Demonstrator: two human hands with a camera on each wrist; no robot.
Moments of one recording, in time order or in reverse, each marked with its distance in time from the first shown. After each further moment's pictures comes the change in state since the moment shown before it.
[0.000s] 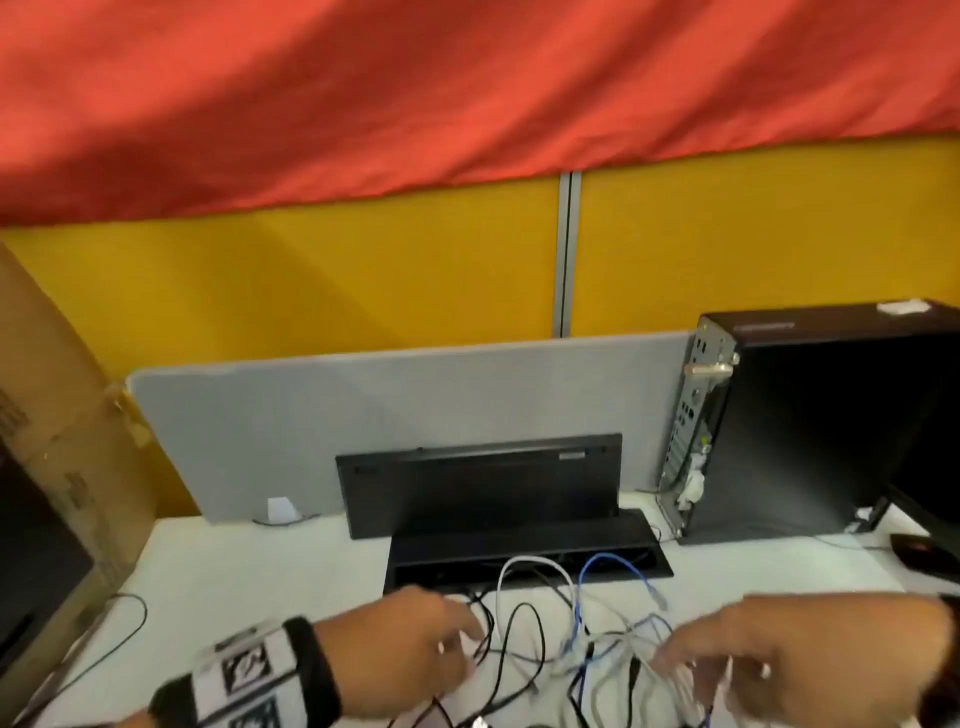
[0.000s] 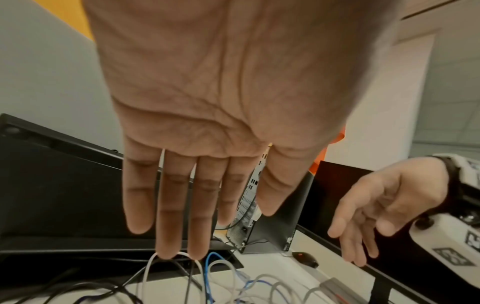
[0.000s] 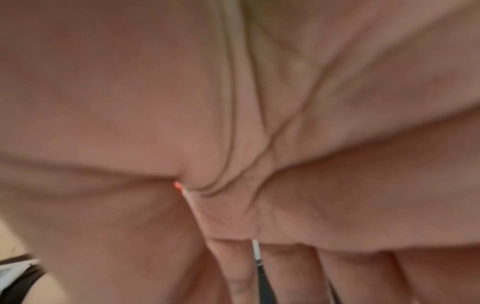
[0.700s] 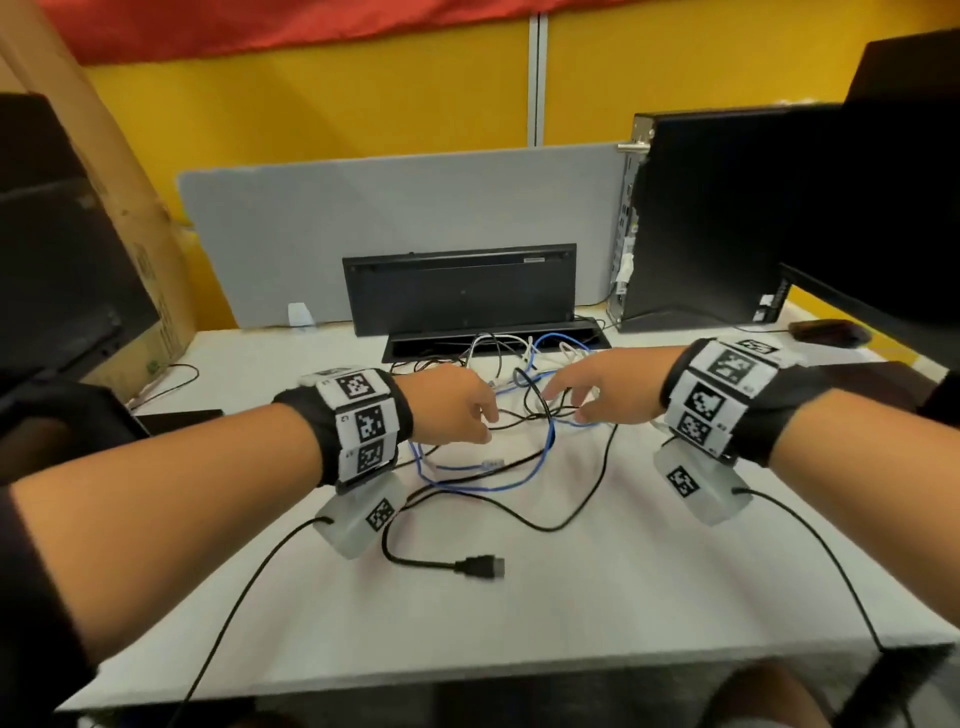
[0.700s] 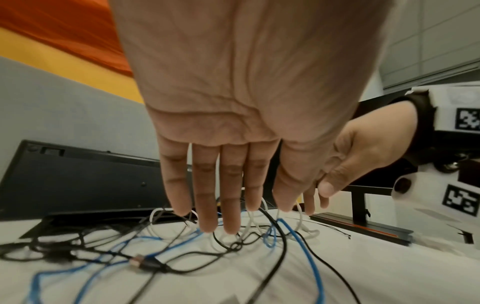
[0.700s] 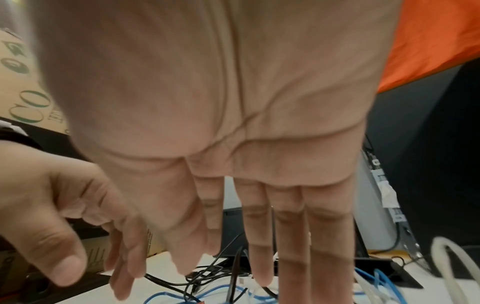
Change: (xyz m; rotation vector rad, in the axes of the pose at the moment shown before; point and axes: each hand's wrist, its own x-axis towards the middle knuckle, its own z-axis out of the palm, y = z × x) left_hand -0.049 0.066 0.156 0.297 0.203 0.055; right_hand -0.014 -0.064 0.142 -0.105 0.253 0.070
